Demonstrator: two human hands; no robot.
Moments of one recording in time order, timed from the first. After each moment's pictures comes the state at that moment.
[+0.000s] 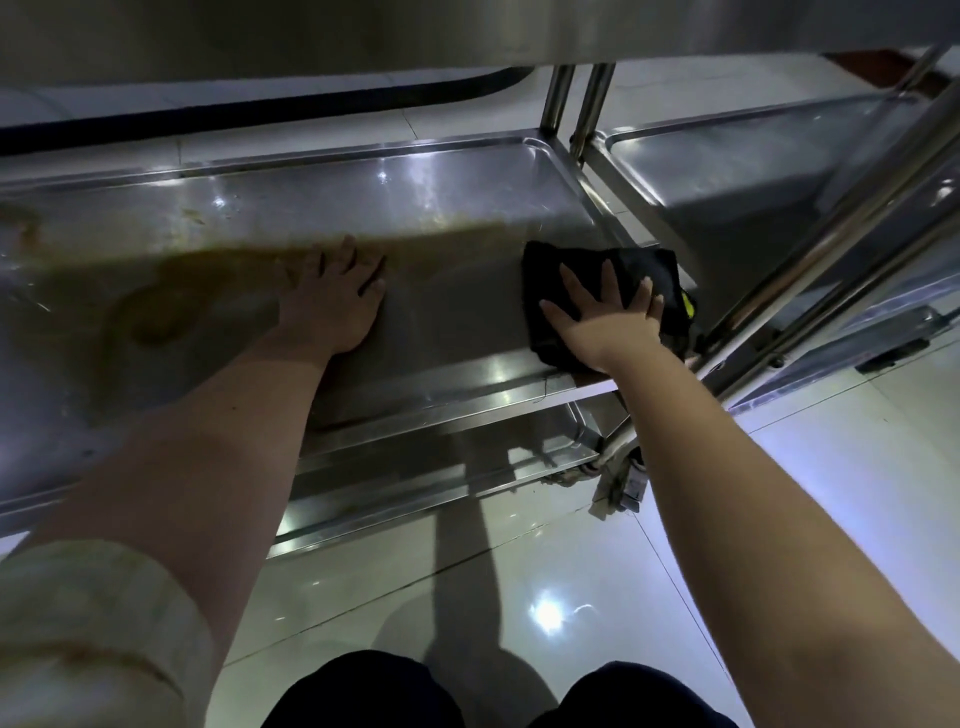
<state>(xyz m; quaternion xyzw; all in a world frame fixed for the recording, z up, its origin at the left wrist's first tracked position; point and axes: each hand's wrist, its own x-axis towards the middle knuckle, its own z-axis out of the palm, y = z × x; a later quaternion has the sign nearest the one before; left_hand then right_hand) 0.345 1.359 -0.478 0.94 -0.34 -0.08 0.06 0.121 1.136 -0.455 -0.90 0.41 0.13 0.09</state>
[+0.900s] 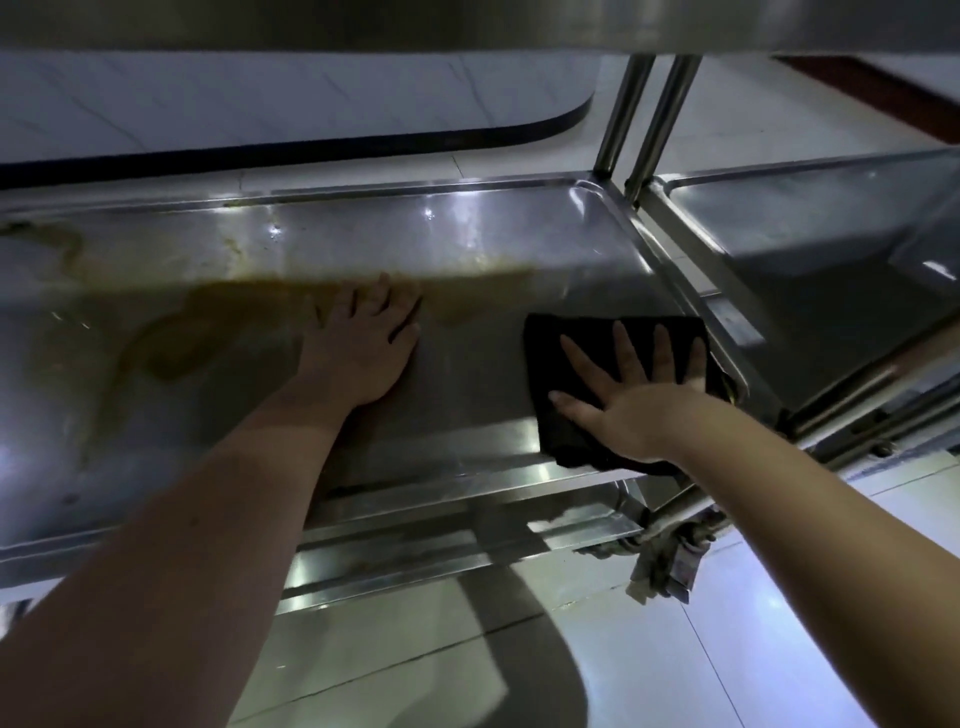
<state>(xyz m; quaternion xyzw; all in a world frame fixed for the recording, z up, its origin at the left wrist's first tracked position) 0.342 1.359 -0.486 0.94 -0.33 -0.03 0.06 0.129 1.150 -0.464 -0.94 0.28 0.20 0.00</state>
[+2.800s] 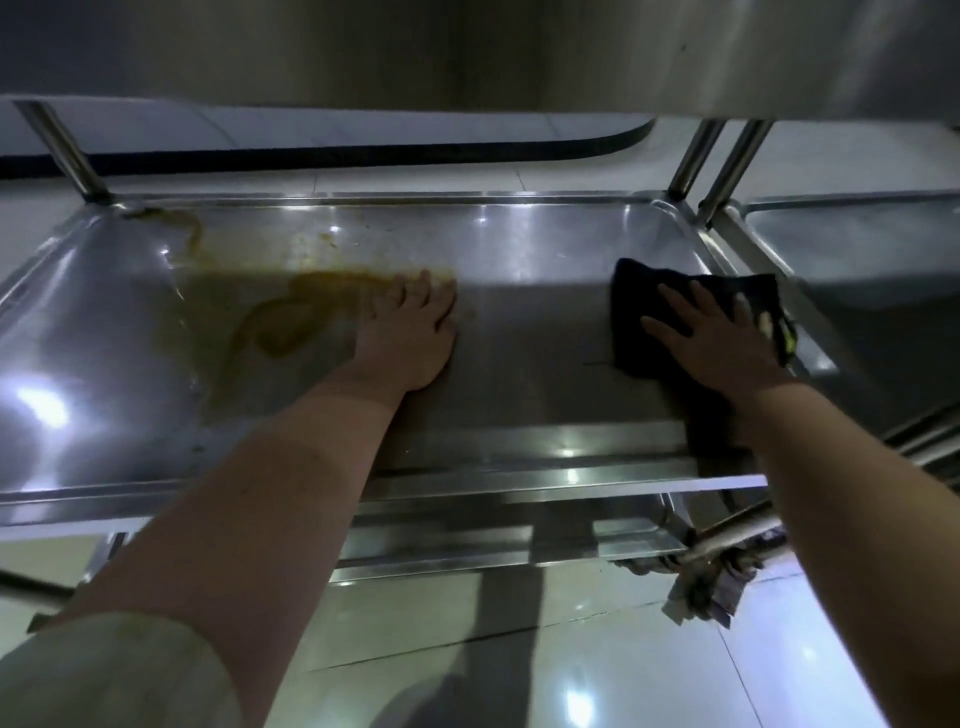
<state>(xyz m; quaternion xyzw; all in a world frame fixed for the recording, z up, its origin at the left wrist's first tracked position) 0.357 1.386 -0.481 0.95 -0.30 -0.03 0.04 0.183 1.086 -0.465 -0.94 0.32 0.07 0.05</state>
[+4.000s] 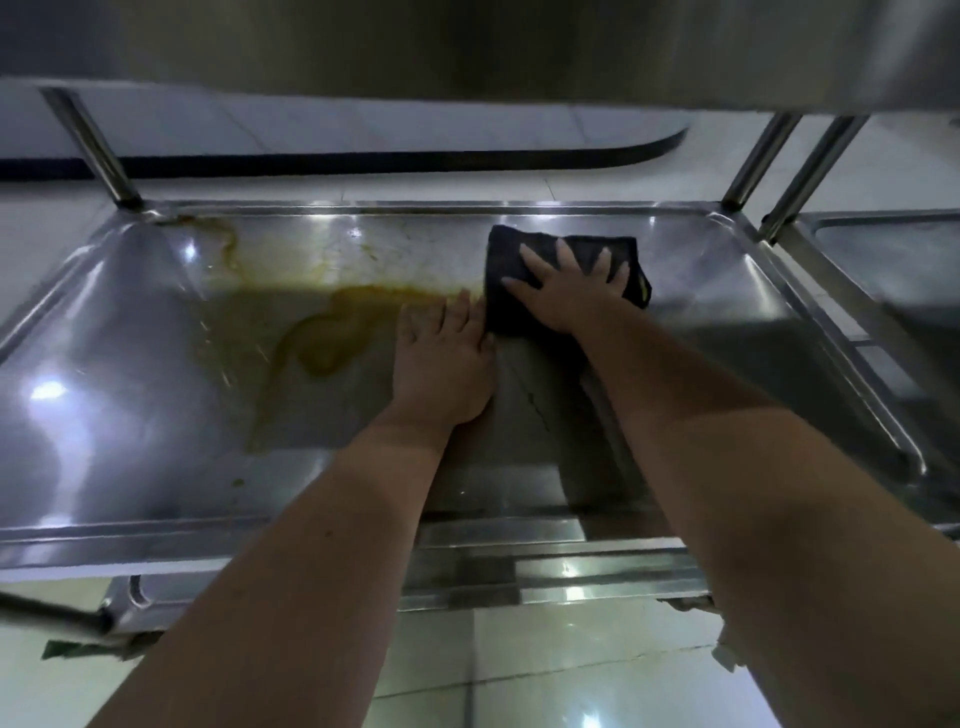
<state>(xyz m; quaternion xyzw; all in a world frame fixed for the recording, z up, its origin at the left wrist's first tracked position) 0.354 1.403 -0.488 0.95 -0.30 0.02 0.06 0.366 1.220 -0.459 -0.97 0.23 0.10 0.07</state>
